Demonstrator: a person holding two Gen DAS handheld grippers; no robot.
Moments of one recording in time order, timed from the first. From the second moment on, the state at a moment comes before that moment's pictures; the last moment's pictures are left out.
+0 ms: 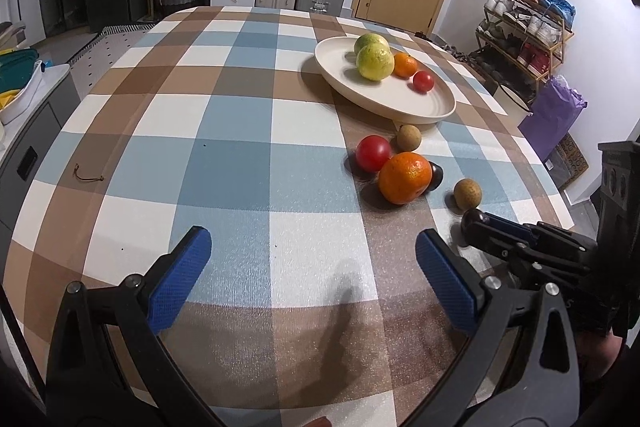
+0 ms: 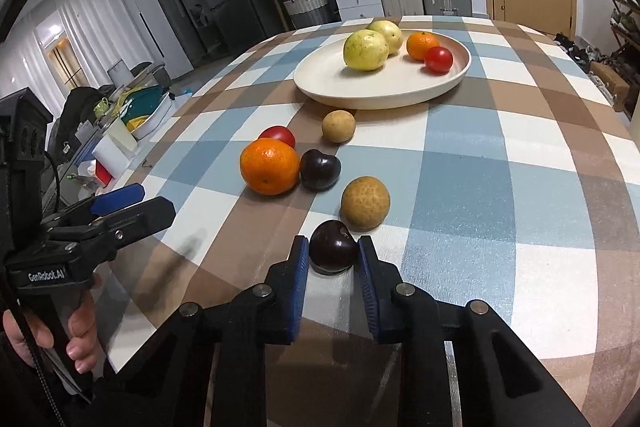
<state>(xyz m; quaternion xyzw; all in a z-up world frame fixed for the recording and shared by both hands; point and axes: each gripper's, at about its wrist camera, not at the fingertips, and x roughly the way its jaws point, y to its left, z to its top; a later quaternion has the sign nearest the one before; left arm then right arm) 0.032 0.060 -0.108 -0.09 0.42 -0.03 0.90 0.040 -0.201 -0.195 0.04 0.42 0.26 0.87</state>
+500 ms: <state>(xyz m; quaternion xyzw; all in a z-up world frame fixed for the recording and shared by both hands) 0.067 0.044 -0.102 -0.09 0.44 -0.07 0.89 0.021 -0.217 -0.184 0.06 0.39 0.28 0.87</state>
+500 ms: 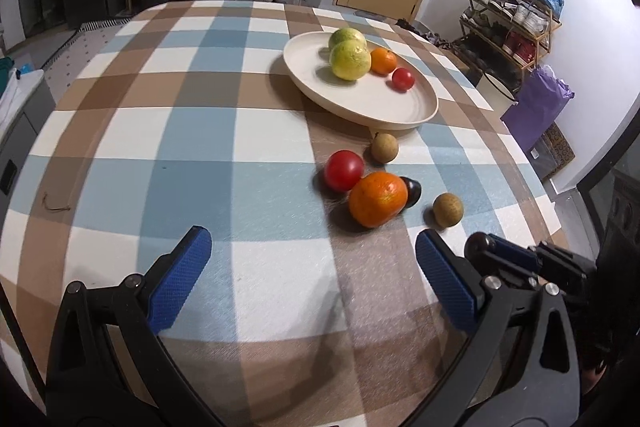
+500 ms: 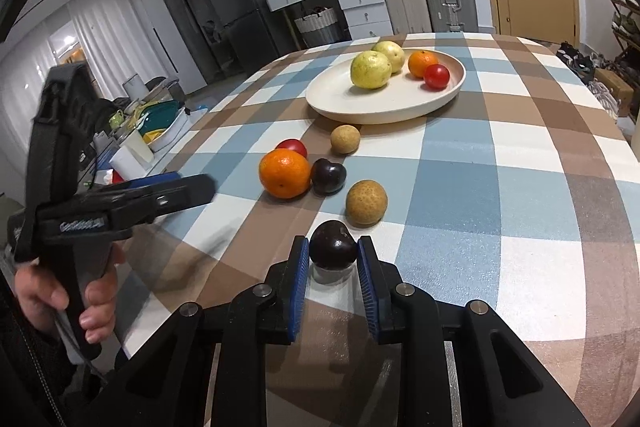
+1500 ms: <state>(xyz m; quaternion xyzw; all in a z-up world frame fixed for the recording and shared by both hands) 0.108 0.007 -0.122 -0.10 0.47 -0.15 0.86 0.019 -0.245 -0.185 0.10 0.39 0.28 0.87</state>
